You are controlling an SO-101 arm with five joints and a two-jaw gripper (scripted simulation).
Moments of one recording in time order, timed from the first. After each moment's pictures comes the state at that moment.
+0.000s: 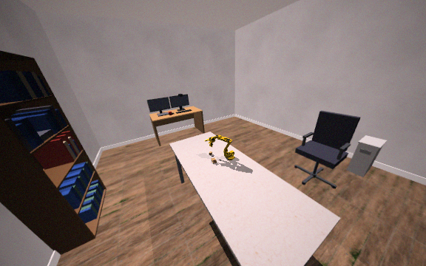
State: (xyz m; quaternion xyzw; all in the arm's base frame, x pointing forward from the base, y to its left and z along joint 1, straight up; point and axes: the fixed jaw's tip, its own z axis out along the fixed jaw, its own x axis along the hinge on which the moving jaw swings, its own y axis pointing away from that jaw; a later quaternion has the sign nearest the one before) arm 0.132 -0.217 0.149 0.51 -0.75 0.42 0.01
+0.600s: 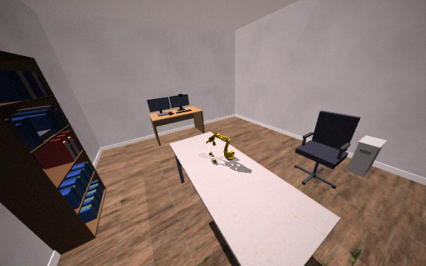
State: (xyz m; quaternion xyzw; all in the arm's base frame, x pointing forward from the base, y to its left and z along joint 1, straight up) arm 0.122 -0.214 0.151 0.73 -0.60 0.30 0.10
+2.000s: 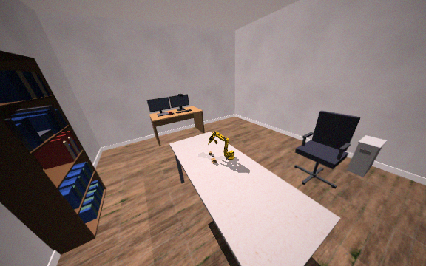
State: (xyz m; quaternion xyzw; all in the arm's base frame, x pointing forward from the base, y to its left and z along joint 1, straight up) arm 0.113 -0.208 0.155 0.86 -0.44 0.20 0.13
